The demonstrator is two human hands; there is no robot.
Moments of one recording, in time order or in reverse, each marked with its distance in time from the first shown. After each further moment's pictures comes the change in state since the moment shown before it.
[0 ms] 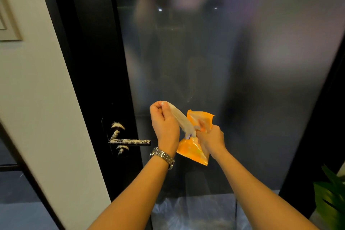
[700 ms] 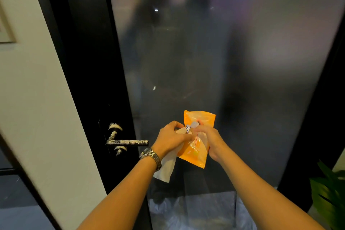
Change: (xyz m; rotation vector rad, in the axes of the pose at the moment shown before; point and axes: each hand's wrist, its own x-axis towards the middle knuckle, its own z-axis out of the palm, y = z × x) left_hand 0.002 -0.022 -0.018 0.673 -0.815 -0.294; right_hand -0.004 0.003 -0.008 0.542 -0.281 0.229
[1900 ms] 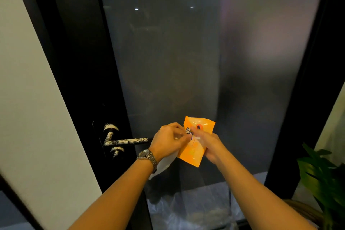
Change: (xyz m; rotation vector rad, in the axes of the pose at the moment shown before) left_hand 0.008 -0.044 -0.006 0.258 -0.043 0.459; right_hand -0.017 0.028 0.013 0.155 0.145 0.022
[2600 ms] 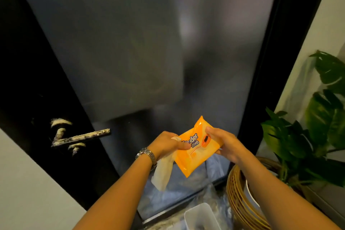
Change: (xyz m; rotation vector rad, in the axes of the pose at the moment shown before) left_hand 0.011 -0.001 0.098 -0.423 -0.503 -0.452; right_hand -0.003 0.042 -0.140 -0.063 0.103 0.037
